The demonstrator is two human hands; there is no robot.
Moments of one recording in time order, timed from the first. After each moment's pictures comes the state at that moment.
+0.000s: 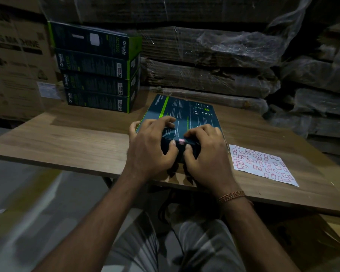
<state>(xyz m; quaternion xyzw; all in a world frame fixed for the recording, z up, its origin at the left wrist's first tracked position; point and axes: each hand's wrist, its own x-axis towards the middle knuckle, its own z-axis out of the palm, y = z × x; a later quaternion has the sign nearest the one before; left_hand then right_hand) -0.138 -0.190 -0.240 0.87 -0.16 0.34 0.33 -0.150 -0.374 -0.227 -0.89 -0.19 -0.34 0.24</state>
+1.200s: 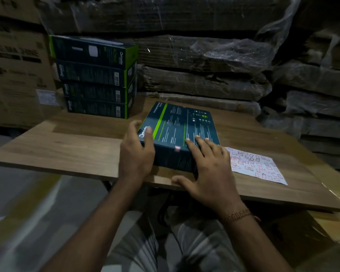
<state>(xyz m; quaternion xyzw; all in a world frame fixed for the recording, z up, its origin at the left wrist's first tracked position) -0.147 -0.188 -0.240 0.80 0.01 0.33 0.50 -0.185 -0.397 -0.241 -0.94 -0.15 -0.29 0.05</state>
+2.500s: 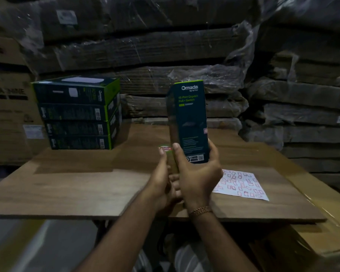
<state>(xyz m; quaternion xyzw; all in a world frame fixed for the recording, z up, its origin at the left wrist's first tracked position) -0.145 -0.288 -0.182 0.45 0.08 -0.21 0.86 -0.155 -0.370 -0.188 -0.66 0.09 -0.48 0.58</state>
